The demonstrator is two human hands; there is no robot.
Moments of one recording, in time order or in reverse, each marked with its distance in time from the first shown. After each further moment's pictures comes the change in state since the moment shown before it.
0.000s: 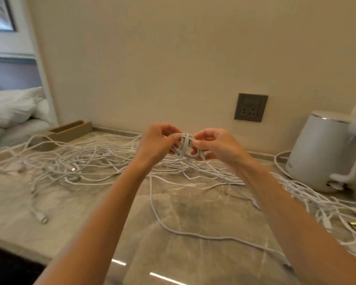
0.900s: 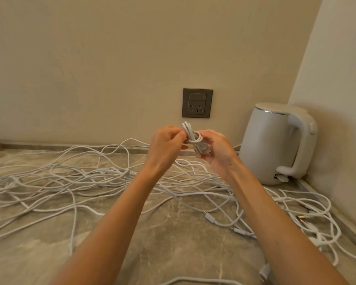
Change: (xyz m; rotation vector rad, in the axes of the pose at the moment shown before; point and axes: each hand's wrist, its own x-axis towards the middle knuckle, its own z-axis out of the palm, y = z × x) left_hand 0.053 0.016 0.148 -0.239 -0.188 0.159; right_hand 0.017 0.051 -0.104 0.353 0.371 0.109
